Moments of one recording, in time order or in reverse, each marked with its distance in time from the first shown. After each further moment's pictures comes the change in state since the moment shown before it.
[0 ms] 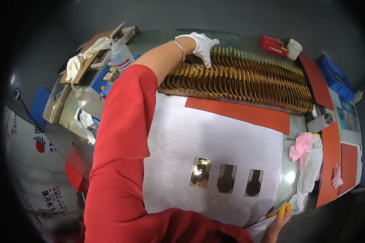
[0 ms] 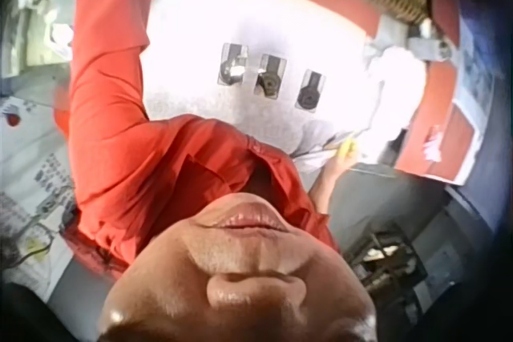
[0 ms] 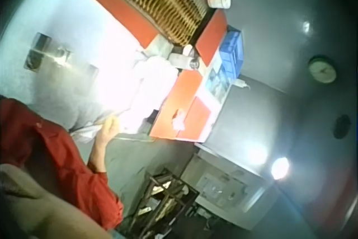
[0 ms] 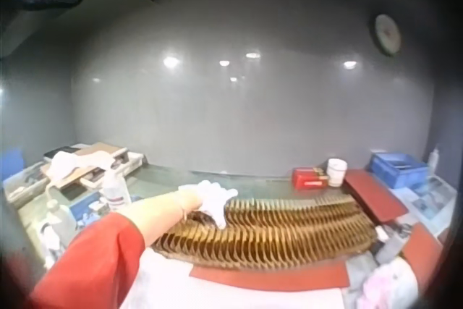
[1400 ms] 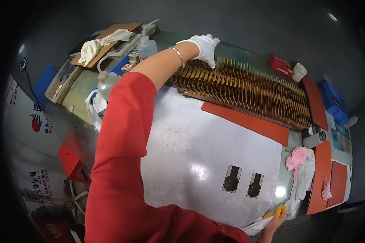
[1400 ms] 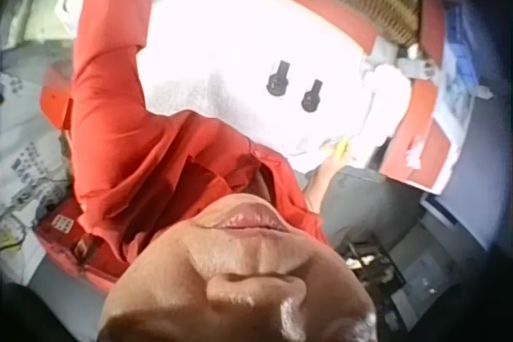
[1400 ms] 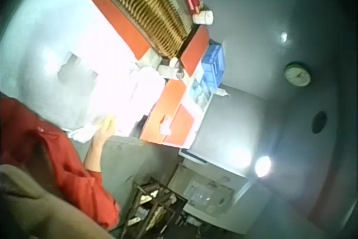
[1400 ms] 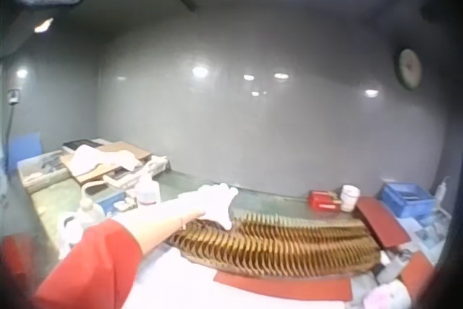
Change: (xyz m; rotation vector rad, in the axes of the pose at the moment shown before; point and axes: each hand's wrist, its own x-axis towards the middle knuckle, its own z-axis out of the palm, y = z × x) left_hand -0.087 -0.049 0.001 -0.163 0.238 -0.156; right_hand 0.005 0.028 -0.021 -0.012 -0.020 0.018
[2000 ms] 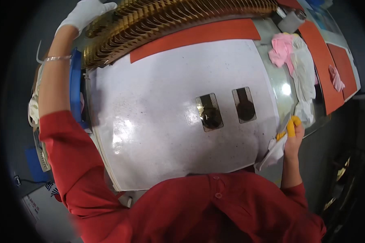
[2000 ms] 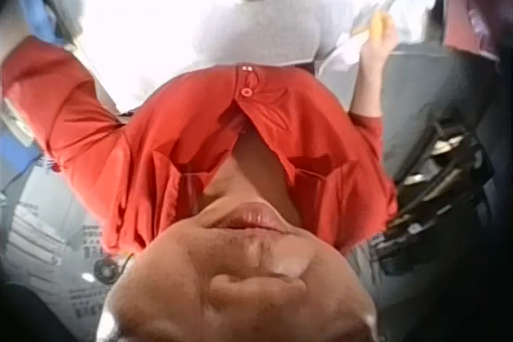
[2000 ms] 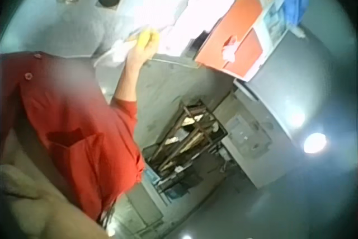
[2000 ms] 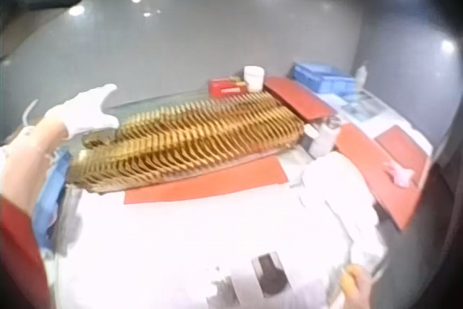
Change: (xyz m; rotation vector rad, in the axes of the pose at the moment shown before) left_hand -0.032 0.048 -0.009 -0.053 0.190 0.070; right_hand -0.001 -0.017 0.010 0.023 -0.018 0.072
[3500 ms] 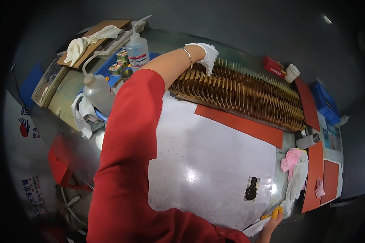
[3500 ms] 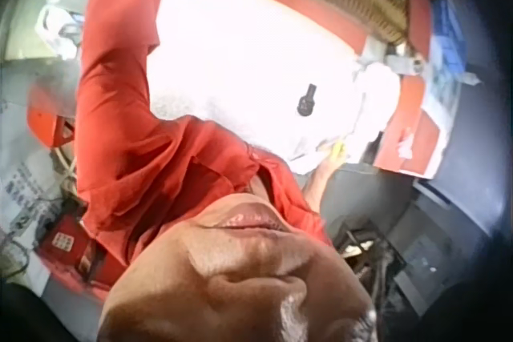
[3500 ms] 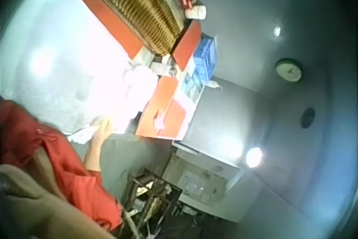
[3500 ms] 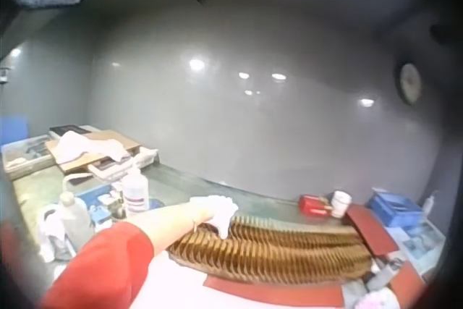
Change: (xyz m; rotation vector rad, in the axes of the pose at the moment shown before) left_hand 0.085 -0.054 0.067 0.082 -0.402 0.117; right_hand -0.001 0.002 0.007 -0.064 0.099 -0.146
